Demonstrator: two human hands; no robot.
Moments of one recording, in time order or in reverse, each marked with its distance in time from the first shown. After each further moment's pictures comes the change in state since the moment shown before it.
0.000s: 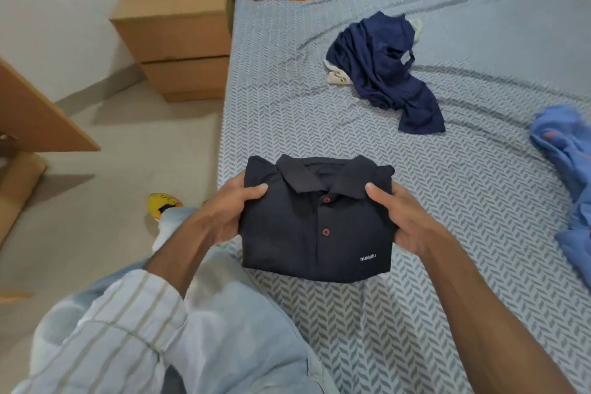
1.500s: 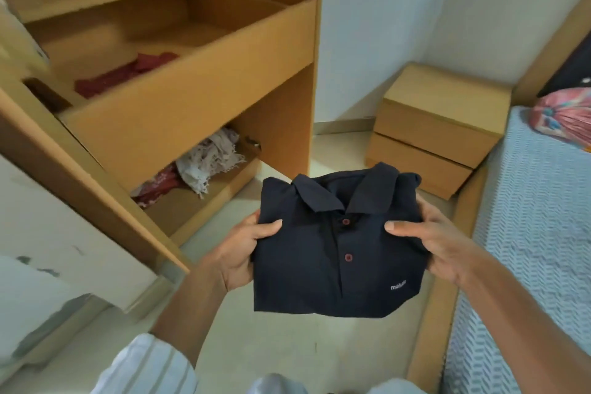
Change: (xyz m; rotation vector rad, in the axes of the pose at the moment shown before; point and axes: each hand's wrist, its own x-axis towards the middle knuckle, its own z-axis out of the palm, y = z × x) left_hand -0.187 0.141 -0.421 -0.526 0.536 0.202; right_hand 0.135 -0.104 0.552 -0.361 -0.665 0.021
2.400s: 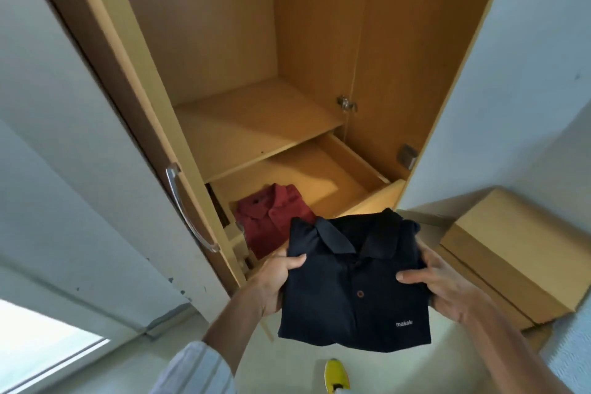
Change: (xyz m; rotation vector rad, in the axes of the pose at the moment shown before) left_hand -0.142 0.327 0.054 -0.149 0.320 0.084; right_hand 0.030 -0.346 0.152 -0.146 -0.379 0.224
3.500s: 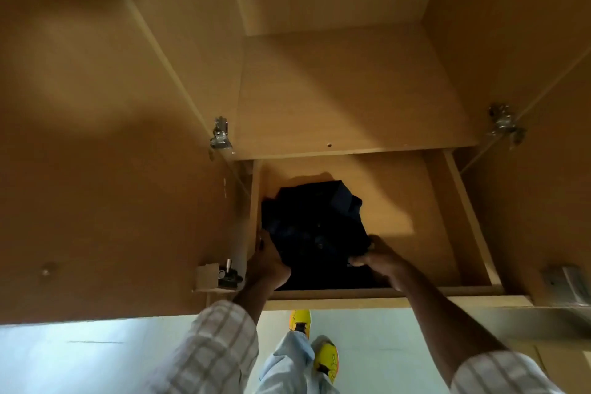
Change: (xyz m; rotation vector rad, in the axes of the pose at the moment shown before) left_hand 0.207 0.012 -0.073 0.856 0.874 -0.422; right_hand 0.378 -0.042 0.044 -0.837 -0.266 0.406
